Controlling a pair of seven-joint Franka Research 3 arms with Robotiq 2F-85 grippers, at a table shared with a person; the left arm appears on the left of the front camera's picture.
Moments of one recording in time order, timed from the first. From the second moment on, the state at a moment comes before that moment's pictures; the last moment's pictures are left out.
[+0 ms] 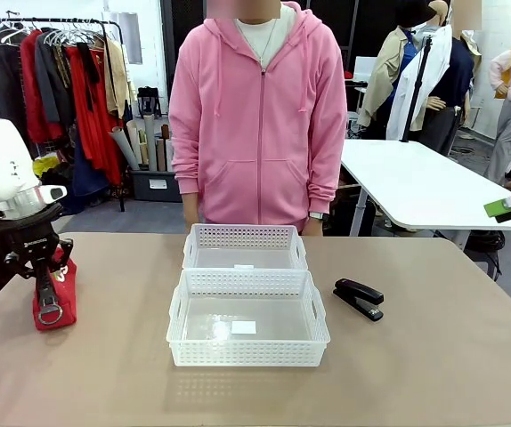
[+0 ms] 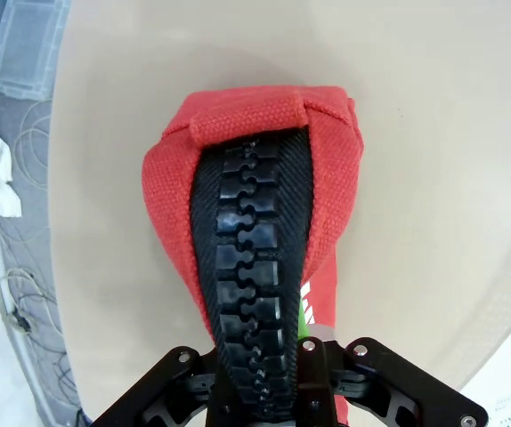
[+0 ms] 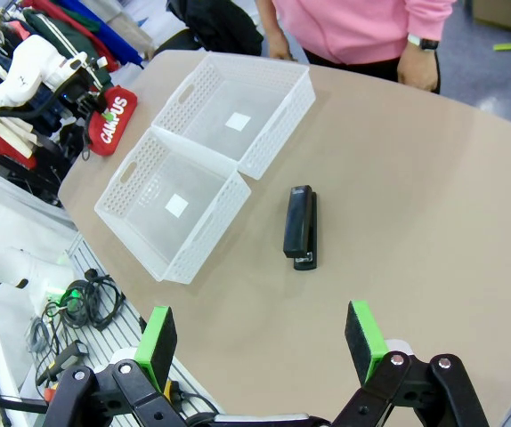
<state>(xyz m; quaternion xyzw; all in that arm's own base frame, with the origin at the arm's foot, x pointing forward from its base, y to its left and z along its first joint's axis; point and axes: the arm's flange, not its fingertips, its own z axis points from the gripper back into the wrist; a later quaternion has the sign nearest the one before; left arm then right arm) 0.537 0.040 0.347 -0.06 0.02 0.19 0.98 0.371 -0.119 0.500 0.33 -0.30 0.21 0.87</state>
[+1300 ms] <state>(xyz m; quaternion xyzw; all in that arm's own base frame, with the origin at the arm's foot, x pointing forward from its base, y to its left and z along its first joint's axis) 0.575 0.001 0.460 0.00 0.02 -0.15 0.99 0.371 -0.119 0.500 0.33 -0.30 0.21 0.87</state>
